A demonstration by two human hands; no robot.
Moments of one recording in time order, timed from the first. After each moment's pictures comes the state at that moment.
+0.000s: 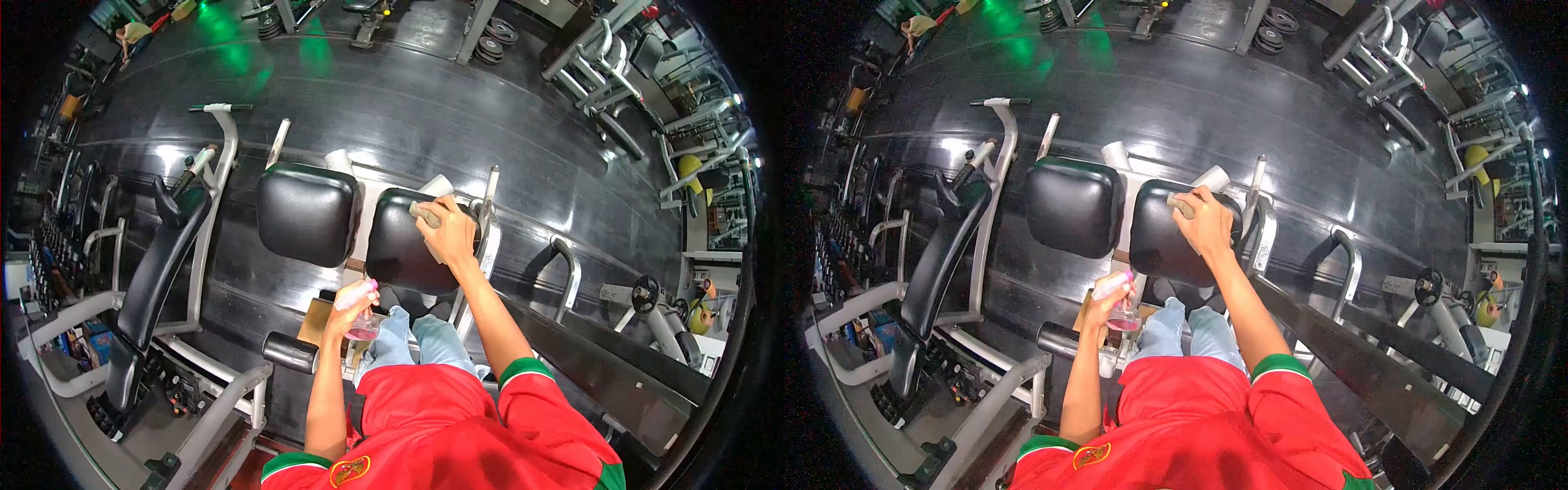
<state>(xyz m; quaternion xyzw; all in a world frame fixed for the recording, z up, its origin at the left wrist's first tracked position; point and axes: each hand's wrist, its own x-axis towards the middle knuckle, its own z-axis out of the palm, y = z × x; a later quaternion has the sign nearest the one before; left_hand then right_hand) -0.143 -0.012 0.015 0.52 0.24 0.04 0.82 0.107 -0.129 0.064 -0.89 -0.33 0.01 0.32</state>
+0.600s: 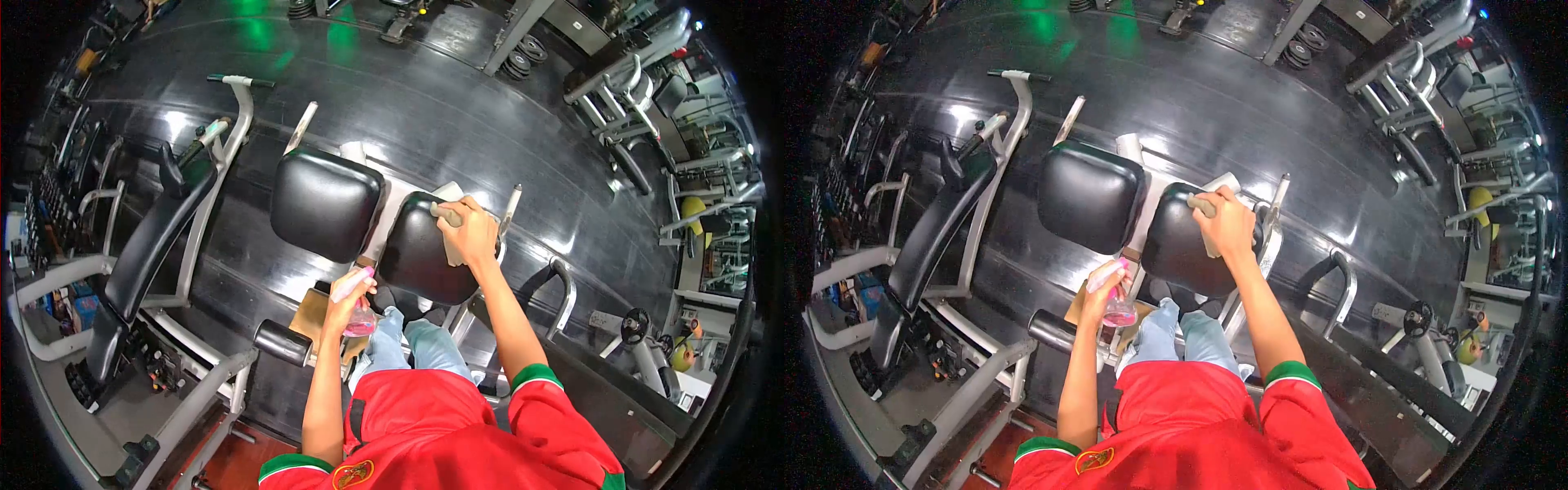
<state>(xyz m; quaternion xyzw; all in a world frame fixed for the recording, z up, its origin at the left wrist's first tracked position) -0.142 0.006 0.032 0.47 0.35 0.11 0.80 0.119 -0.105 0.084 -0.90 -0.37 0.05 0.23</state>
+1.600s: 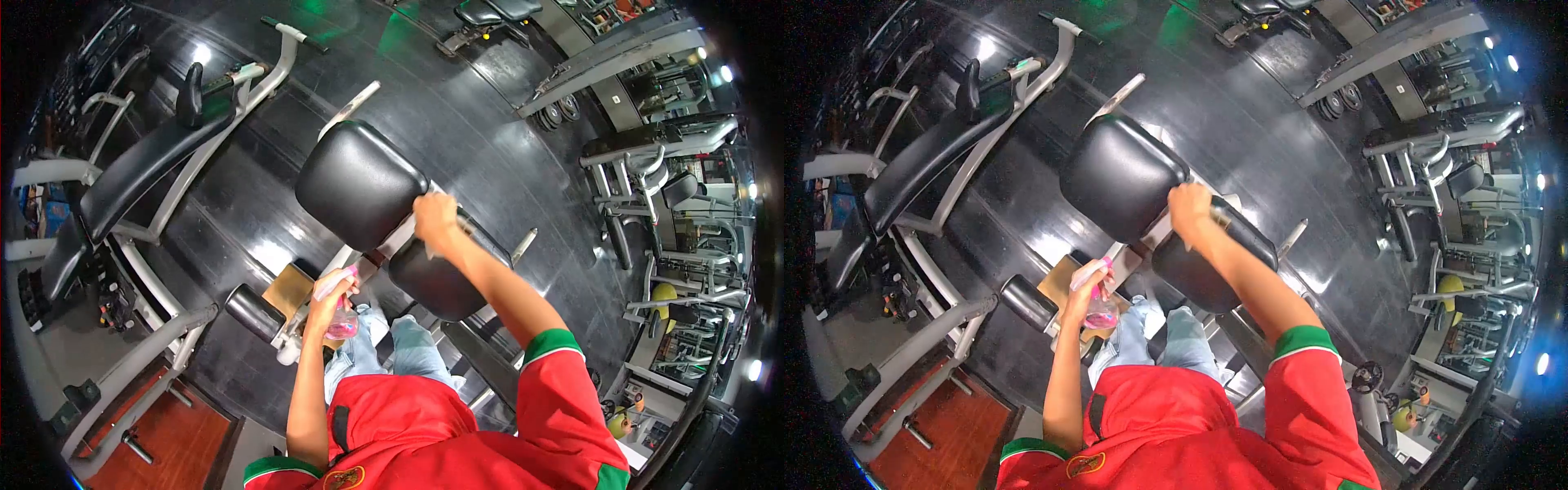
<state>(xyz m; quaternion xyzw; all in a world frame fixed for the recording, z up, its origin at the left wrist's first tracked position) -0.202 0.010 0.000 0.40 0.41 0.21 0.80 0.073 0.036 0.045 -0.77 -0.58 0.08 -0.26</state>
